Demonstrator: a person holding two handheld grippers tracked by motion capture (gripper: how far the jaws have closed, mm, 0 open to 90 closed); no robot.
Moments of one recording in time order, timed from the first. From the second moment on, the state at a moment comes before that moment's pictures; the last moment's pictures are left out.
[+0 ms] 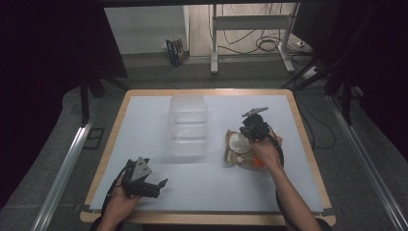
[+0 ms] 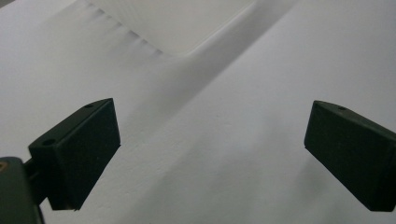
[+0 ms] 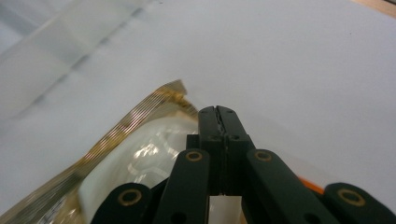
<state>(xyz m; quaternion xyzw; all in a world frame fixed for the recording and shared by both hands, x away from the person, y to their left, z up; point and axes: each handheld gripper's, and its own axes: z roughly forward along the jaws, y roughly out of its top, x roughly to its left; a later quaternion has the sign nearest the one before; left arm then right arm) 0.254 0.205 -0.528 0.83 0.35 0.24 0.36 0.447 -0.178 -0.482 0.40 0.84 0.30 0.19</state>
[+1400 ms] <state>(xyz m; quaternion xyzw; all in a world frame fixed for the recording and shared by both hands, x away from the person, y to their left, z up) 0.253 0.202 -0.527 0.84 0.34 0.24 0.35 0.399 -0.123 -0.507 0.32 0.91 0.25 0.13</state>
